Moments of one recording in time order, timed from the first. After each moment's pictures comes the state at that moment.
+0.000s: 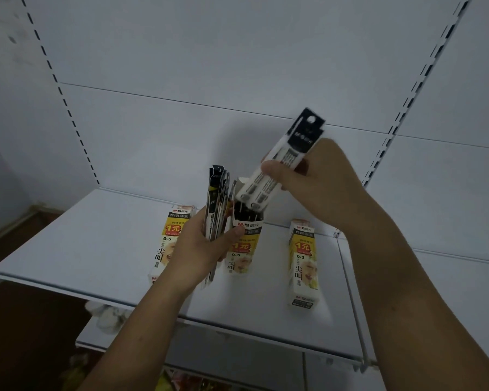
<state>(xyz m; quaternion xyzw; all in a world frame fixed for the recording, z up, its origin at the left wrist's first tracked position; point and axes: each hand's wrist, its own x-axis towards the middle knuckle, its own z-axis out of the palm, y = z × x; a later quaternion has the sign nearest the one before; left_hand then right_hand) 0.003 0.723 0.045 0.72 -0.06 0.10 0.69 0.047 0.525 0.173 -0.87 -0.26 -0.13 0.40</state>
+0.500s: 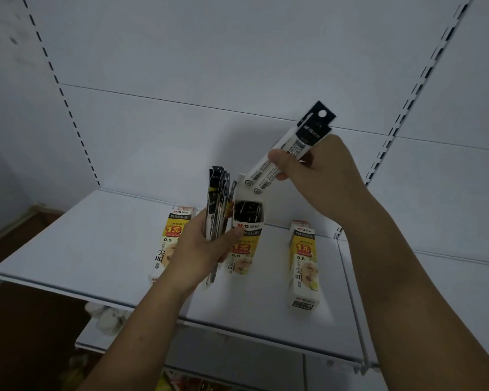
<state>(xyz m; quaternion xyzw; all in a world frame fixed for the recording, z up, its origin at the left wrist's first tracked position) 0.007 0.727 0.038 0.70 -0.07 0.09 0.70 0.056 0.525 0.174 -0.86 -0.24 -0.16 0.43</state>
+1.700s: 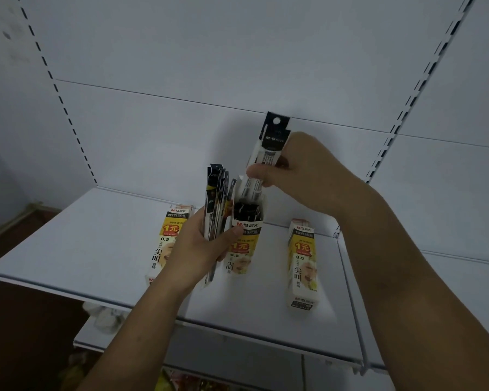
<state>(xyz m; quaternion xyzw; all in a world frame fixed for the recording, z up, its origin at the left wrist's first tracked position) 0.005 0.724 0.044 0.71 -0.06 0.09 0.70 0.076 0.536 0.179 -0.90 -0.31 -0.09 0.29</state>
